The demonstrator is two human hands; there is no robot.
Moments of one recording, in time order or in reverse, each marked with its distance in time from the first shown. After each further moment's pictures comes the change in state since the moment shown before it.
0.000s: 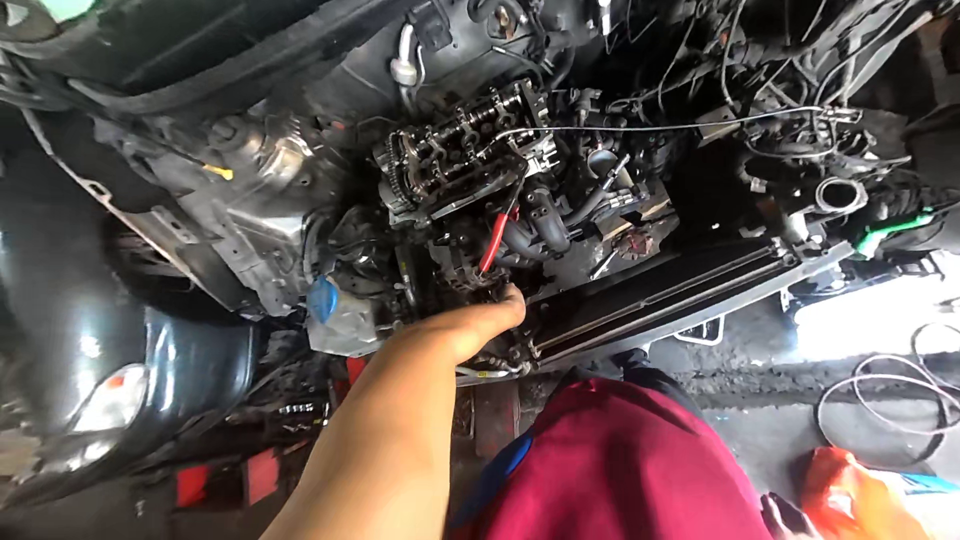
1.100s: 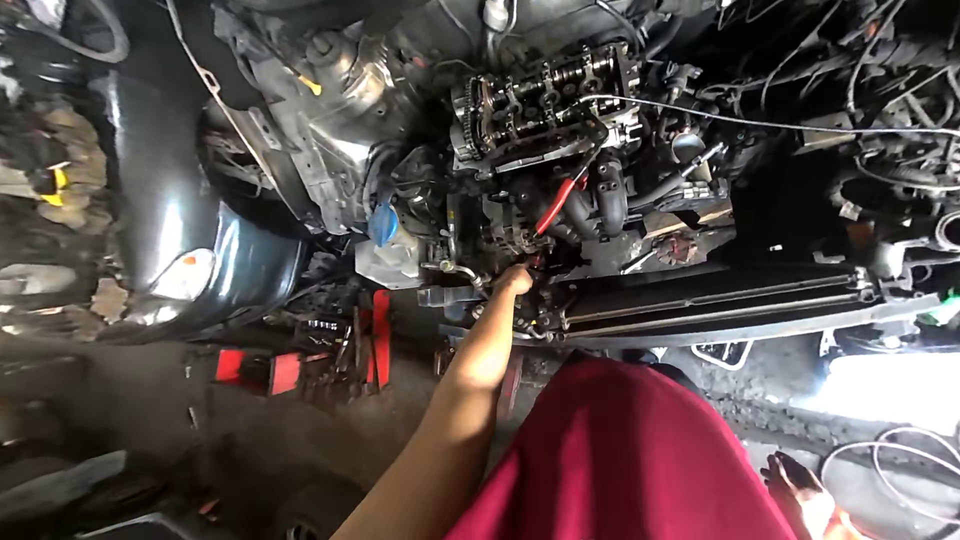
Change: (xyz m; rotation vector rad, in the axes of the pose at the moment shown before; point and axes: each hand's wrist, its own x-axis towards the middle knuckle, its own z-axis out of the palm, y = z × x) left_hand 0.007 -0.048 0.080 -1.394 0.226 -0.135; right_hand 0.090 -0.065 0.019 -0.088 -0.163 -0.154
